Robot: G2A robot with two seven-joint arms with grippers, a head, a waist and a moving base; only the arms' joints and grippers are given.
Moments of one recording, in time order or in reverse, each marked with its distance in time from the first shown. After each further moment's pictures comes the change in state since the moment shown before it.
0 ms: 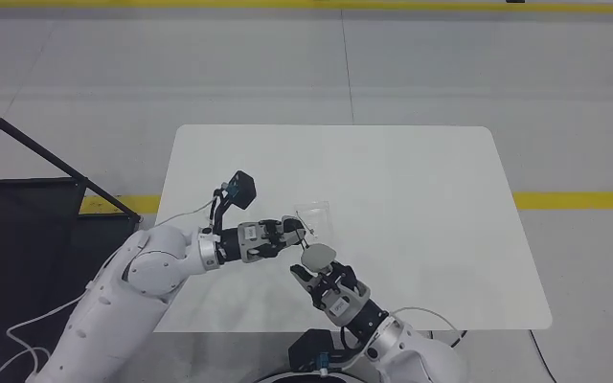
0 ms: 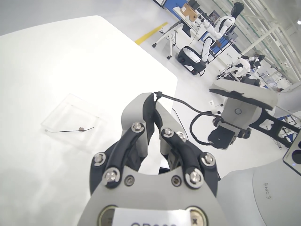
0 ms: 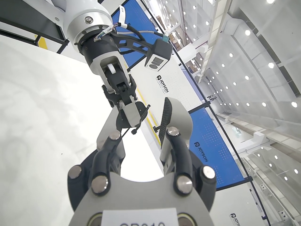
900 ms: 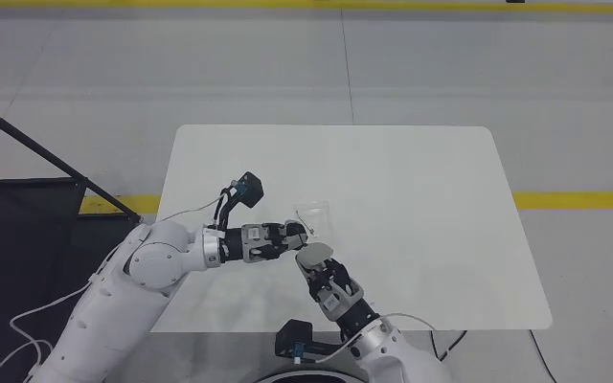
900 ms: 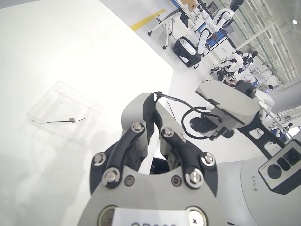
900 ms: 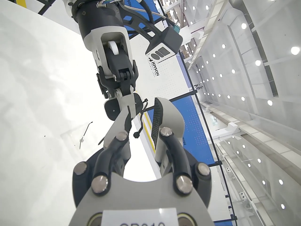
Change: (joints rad) left arm -0.044 -0.003 0.028 0.024 -0.074 0.044 -0.119; right arm 0.027 -0.021 -0.101 0.018 -0.200 0.053 0.207
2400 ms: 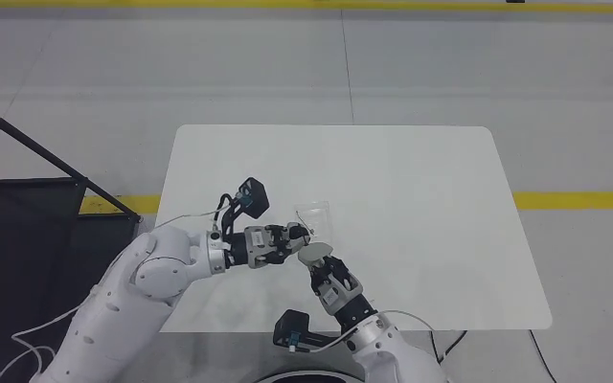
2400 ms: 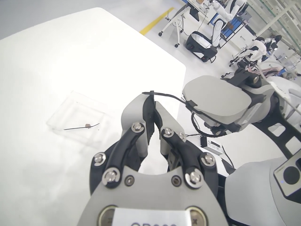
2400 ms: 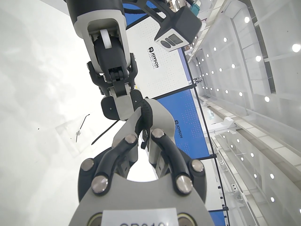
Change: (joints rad) left arm 0.054 -0.004 -0.010 -0.070 0.269 -0.045 0.154; right arm 0.016 -0.024 -0.013 0.019 -0.040 -0.018 0.065
